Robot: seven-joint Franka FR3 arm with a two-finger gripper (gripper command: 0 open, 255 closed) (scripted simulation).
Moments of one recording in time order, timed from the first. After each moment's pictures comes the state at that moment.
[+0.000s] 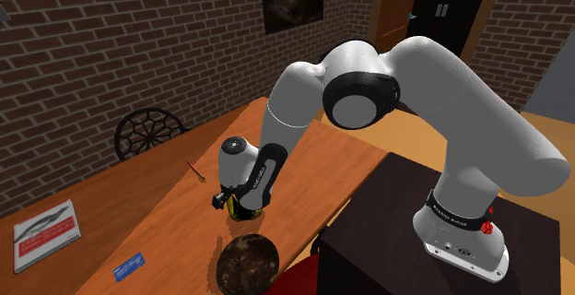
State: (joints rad) arm 0.67 0.91 -0.19 -1.81 -0.03 3.00 0.53
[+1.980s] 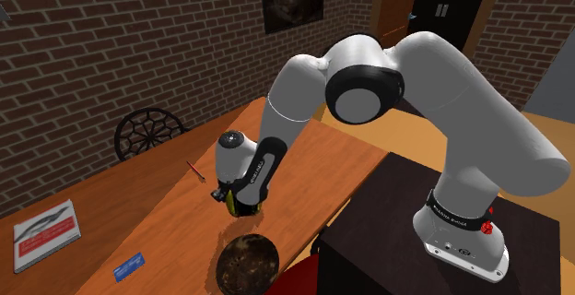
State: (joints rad) arm 0.67 0.87 -0.20 -1.81 -0.03 2.98 0.53
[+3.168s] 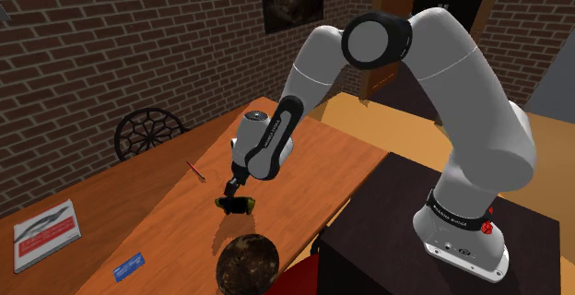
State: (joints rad) arm 0.13 0.76 0.29 -1.99 -0.06 3.03 -0.01
